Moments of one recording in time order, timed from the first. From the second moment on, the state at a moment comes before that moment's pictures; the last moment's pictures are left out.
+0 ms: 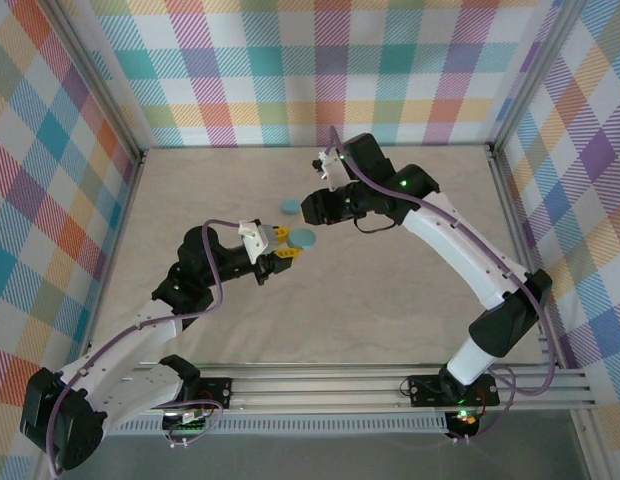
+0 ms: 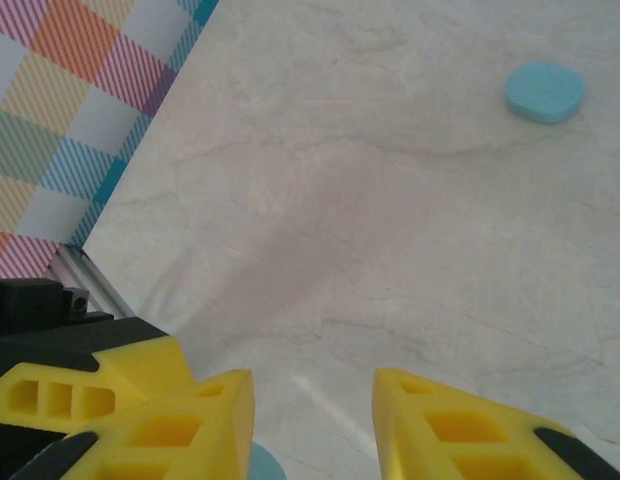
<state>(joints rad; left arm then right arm) -0.54 0.95 0.64 0.20 0.57 0.20 0.71 1.62 1.77 -0.95 -0.34 0.33</state>
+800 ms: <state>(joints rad) -0.55 0.98 0.64 0.29 0.45 0.01 0.56 1.32 1.25 -0.44 -0.65 0.75</state>
